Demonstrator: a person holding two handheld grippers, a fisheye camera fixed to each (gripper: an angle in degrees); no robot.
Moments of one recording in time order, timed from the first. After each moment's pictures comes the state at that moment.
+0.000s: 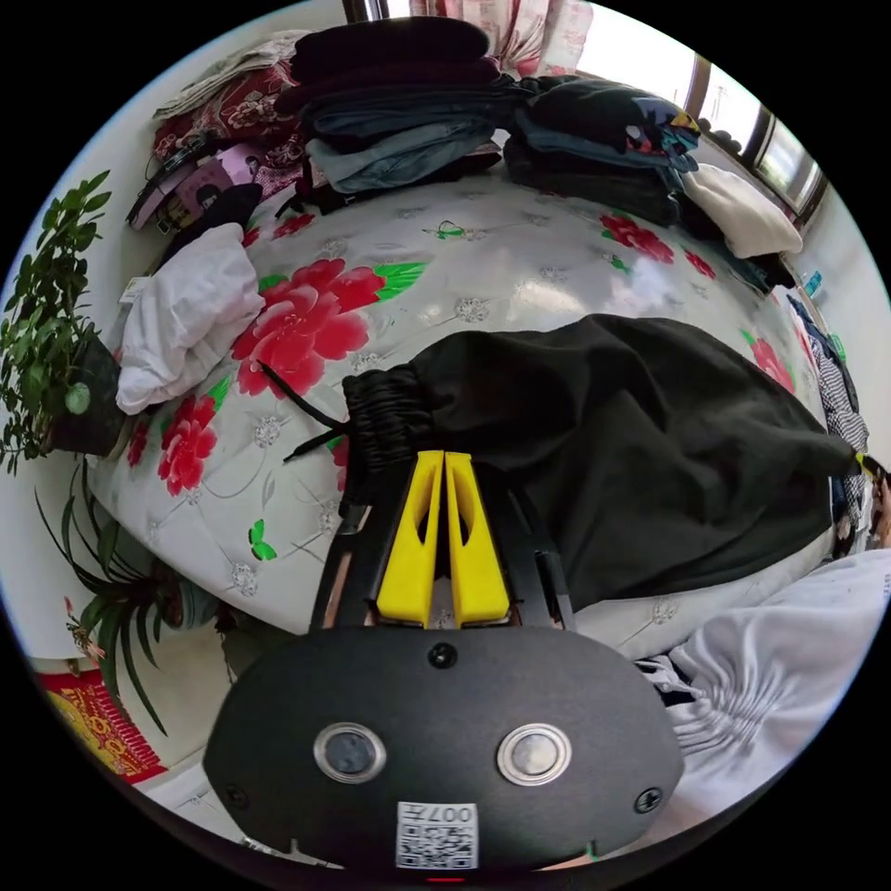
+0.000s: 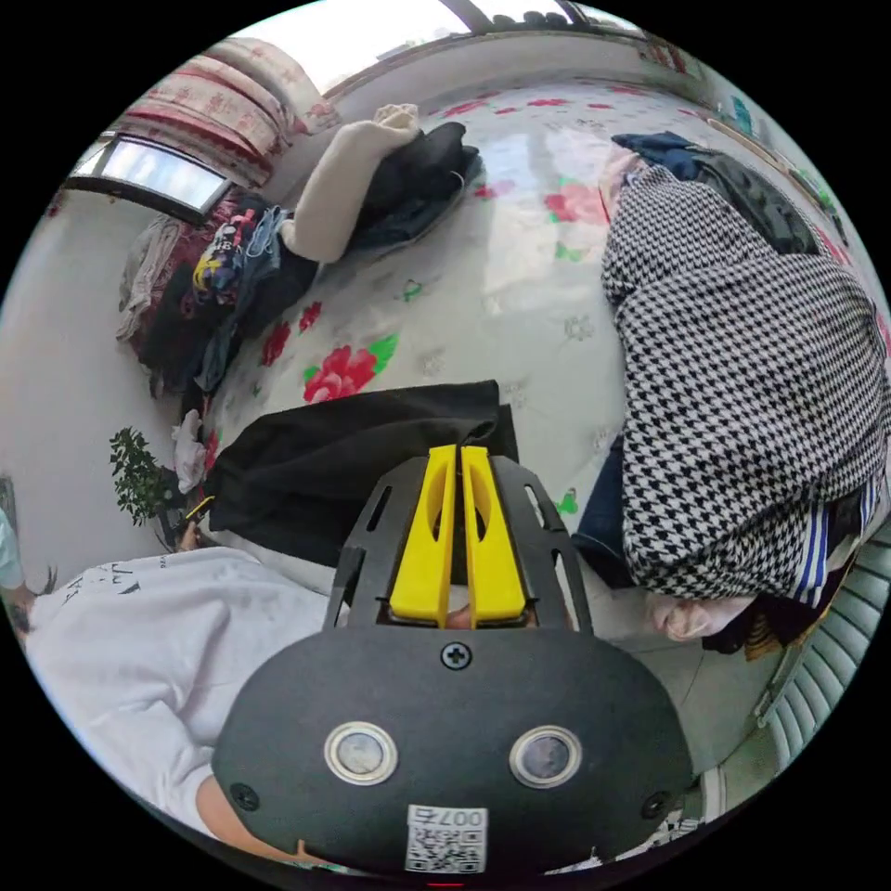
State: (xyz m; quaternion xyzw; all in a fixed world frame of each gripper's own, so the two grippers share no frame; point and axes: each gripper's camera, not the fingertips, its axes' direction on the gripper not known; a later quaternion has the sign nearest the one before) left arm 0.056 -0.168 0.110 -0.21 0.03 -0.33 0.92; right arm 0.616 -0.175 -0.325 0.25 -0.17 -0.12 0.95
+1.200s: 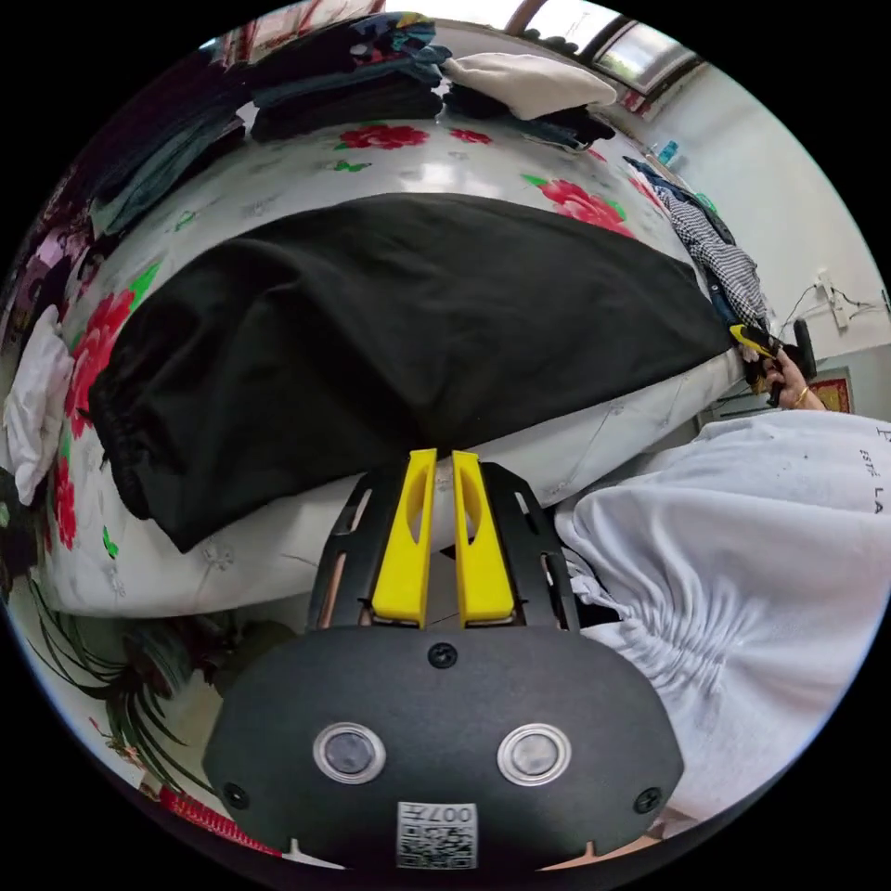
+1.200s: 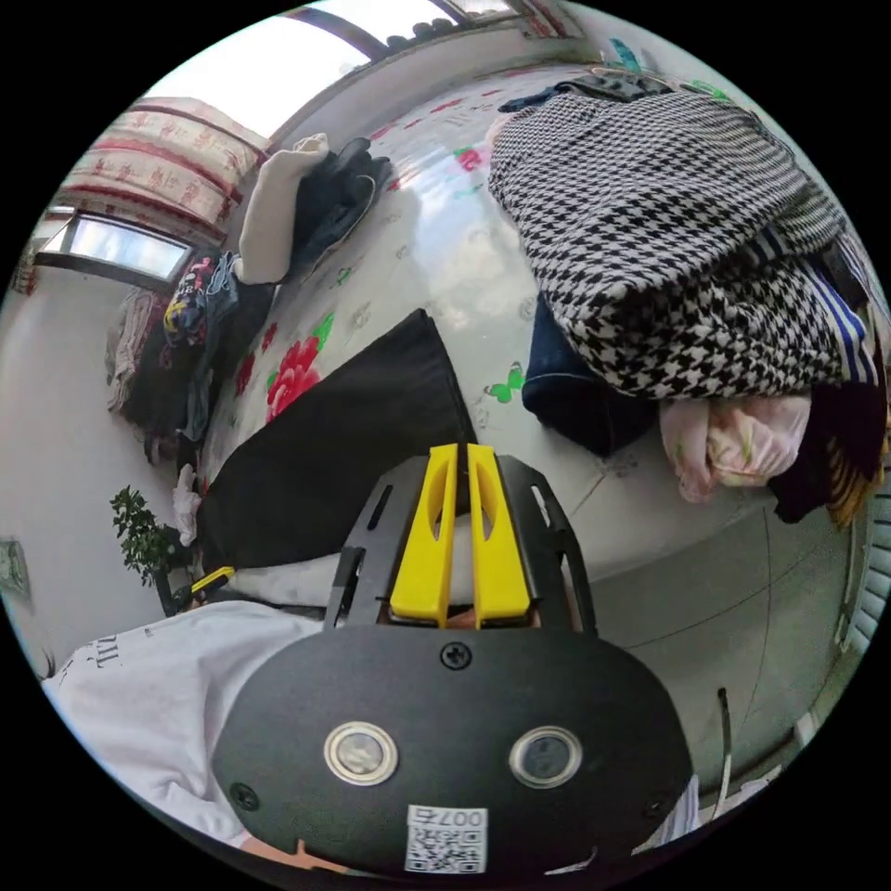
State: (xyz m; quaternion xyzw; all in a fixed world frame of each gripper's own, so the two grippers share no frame) left arm 0.144 -0.212 0.100 -0.21 0.24 -0.19 0.93; right arm 0.644 -0.127 -0.239 0.32 -0.24 -0.01 0.92
